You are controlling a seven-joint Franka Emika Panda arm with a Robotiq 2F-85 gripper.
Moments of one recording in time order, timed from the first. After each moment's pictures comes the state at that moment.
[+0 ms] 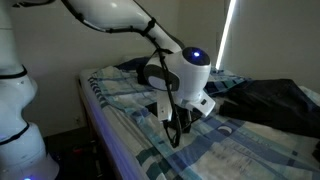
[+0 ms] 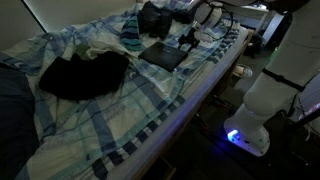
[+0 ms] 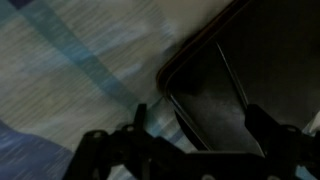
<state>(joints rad) -0.23 0.13 -0.22 -2.21 0.69 2.36 -0.45</state>
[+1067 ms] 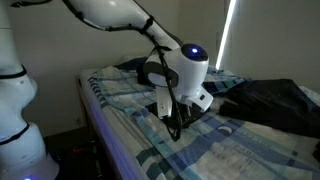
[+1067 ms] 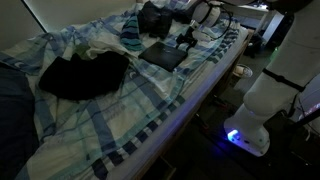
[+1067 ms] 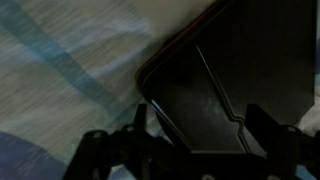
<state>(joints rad) -0.23 0.11 -0.19 -2.21 0.69 2.36 -0.45</state>
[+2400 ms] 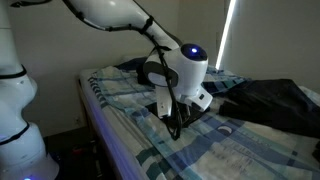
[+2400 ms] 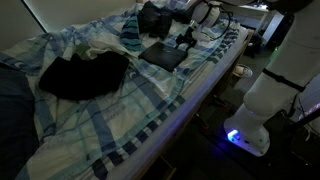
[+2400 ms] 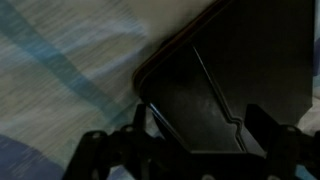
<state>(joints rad) -0.23 0.11 -0.19 -2.21 0.69 2.36 -0.45</state>
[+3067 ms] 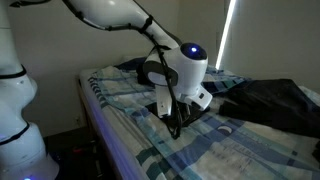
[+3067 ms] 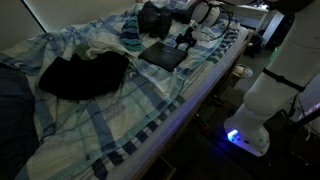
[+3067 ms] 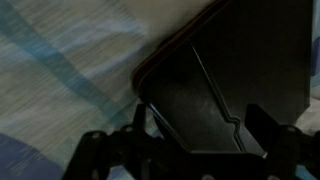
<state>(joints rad) -0.22 0.11 -0.19 -2.21 0.69 2.36 -0.45</state>
